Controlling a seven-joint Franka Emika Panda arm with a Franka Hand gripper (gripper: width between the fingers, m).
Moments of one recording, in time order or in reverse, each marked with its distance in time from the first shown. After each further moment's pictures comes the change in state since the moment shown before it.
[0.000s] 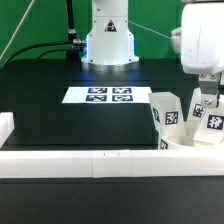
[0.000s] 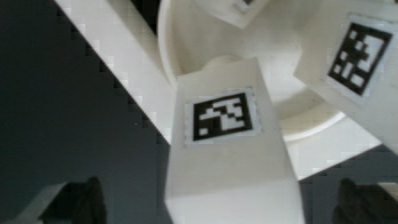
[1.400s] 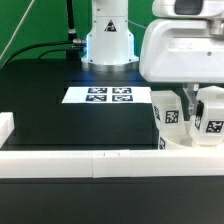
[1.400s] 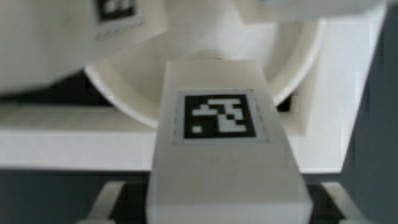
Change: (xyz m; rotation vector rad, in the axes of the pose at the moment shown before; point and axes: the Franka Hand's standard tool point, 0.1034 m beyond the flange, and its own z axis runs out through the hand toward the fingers) arm 0.002 0.014 0.012 0.049 -0.029 1.174
